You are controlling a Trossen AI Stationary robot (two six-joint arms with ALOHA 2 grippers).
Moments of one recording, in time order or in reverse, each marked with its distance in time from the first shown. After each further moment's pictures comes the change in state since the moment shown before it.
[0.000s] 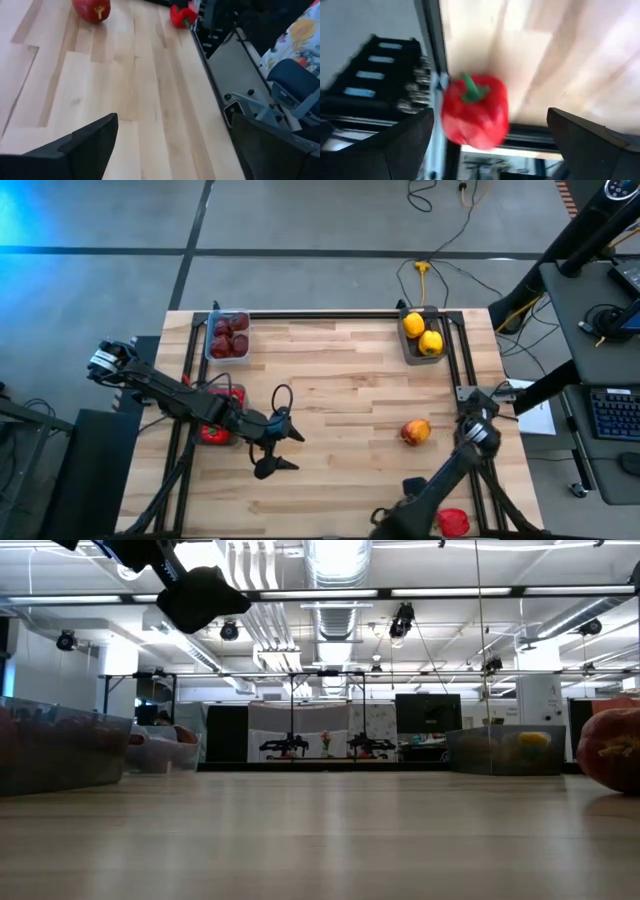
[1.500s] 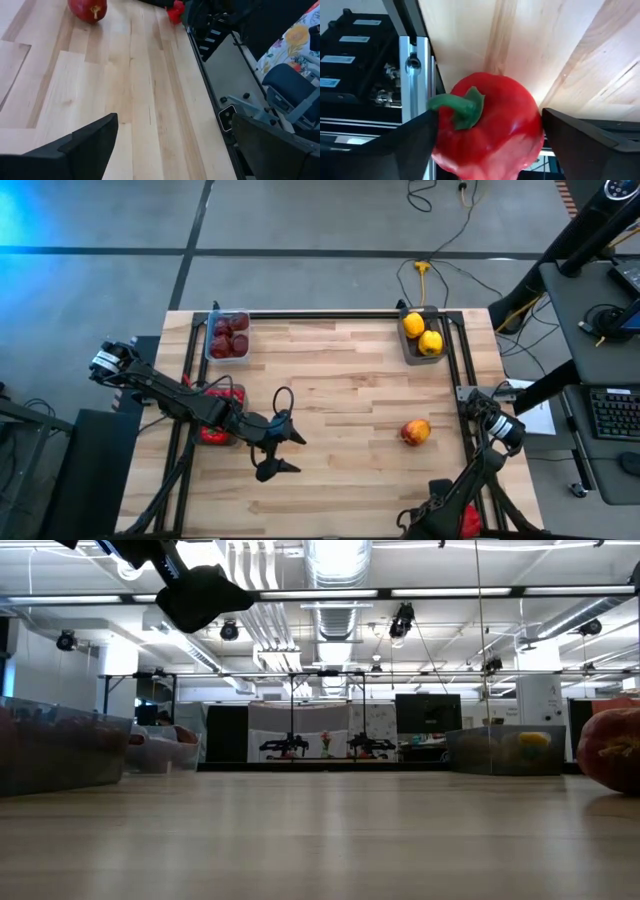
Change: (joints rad) left arm -0.012 0.024 0.010 0.026 -0.005 -0.036; right arm 0.135 -0.149 -0.405 0.304 -0.096 0.187
